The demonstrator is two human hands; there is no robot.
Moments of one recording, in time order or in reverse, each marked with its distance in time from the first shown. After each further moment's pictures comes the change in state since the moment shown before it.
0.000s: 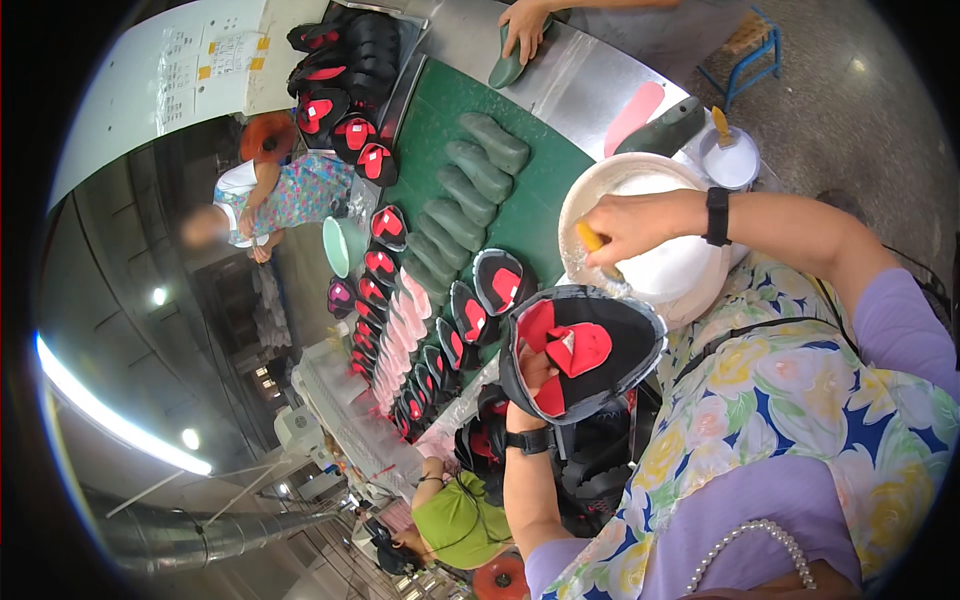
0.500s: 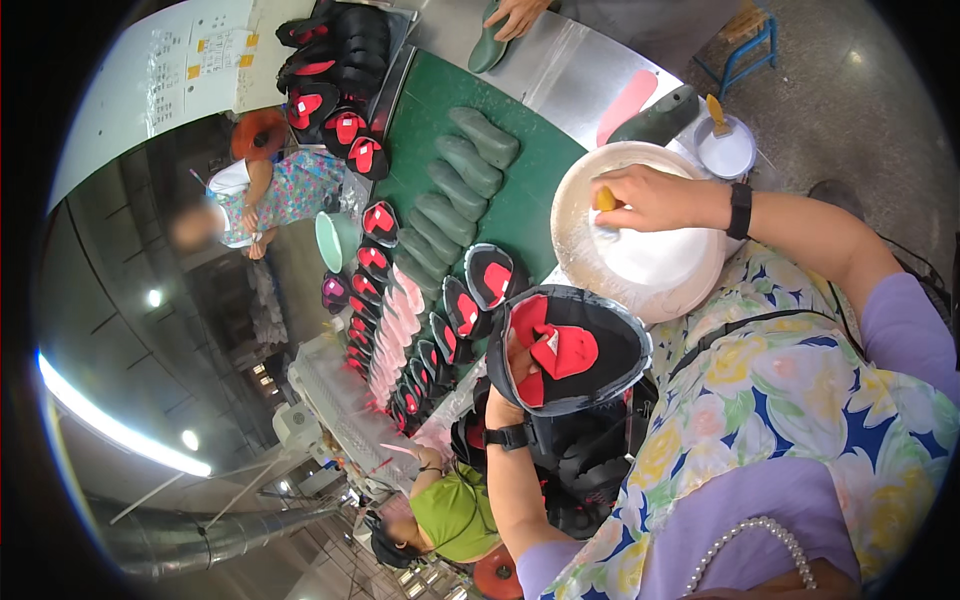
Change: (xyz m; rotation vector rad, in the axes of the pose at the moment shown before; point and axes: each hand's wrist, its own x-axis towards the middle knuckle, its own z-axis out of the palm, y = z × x) left_hand 0.014 -0.013 -0.026 -0.311 -0.161 -0.283; right_hand -0.027 0.030 -0.001 -0.041 0.304 0.065
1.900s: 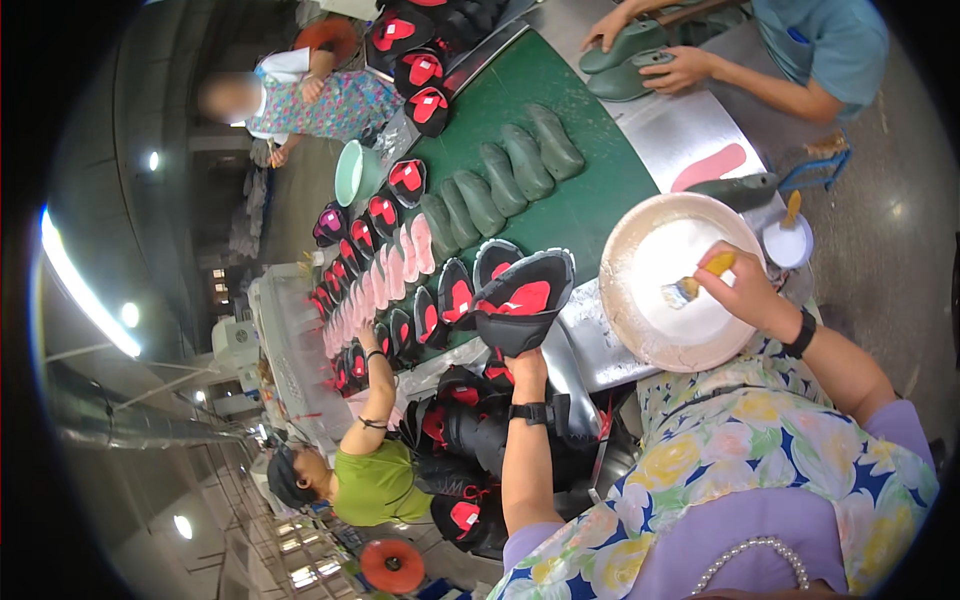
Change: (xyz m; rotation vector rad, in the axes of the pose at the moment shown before) left_hand 0.078 -0.133 0.003 -0.834 0.705 0.480; right_hand -0.040 -0.001 0.026 0.045 0.275 0.012
